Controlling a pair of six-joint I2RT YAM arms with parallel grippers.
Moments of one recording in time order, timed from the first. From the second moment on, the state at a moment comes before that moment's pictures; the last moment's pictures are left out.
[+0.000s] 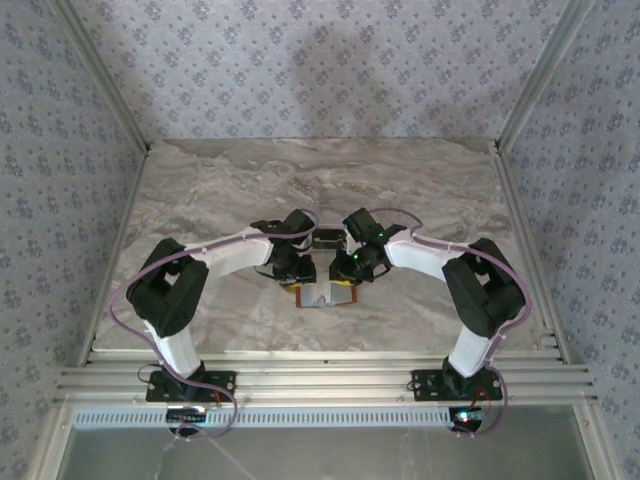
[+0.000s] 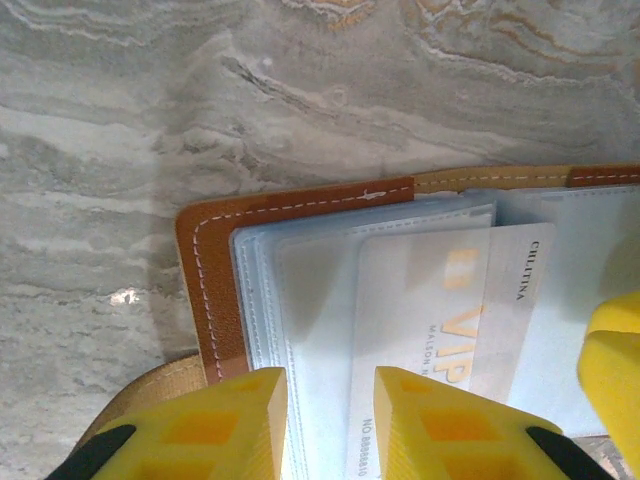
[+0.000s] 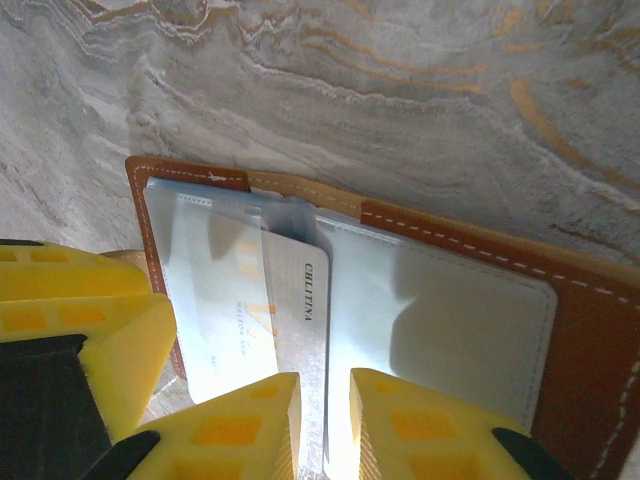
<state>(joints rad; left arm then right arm) -0.73 1.77 1.13 -0.67 0.21 -0.74 0.63 1.73 1.01 -0.46 -0.44 0.68</state>
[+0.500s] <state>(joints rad) -0.73 1.81 1.12 -0.66 0.20 -0.74 0.63 1.74 0.98 -0.40 -0.47 0.69</state>
